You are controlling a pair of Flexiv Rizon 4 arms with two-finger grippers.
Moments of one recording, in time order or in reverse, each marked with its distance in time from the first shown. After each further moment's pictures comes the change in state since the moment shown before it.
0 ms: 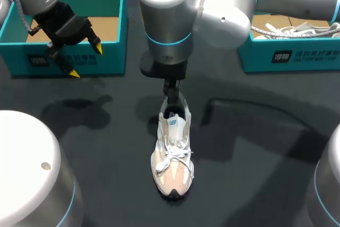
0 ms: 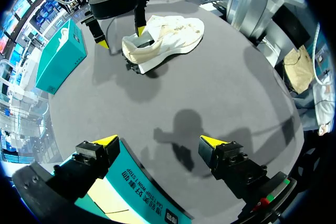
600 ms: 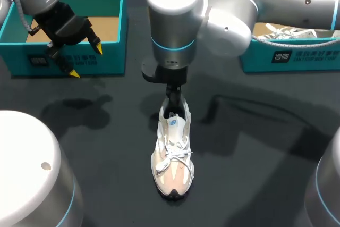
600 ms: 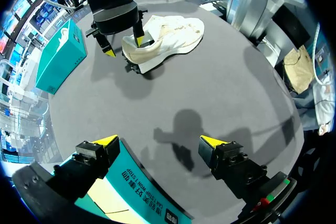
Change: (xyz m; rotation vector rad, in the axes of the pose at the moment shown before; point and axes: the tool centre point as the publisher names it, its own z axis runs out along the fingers) left arm 0.000 0.000 0.000 0.000 0.000 0.000; right arm -0.001 0.004 0.031 -0.043 0.038 -0.051
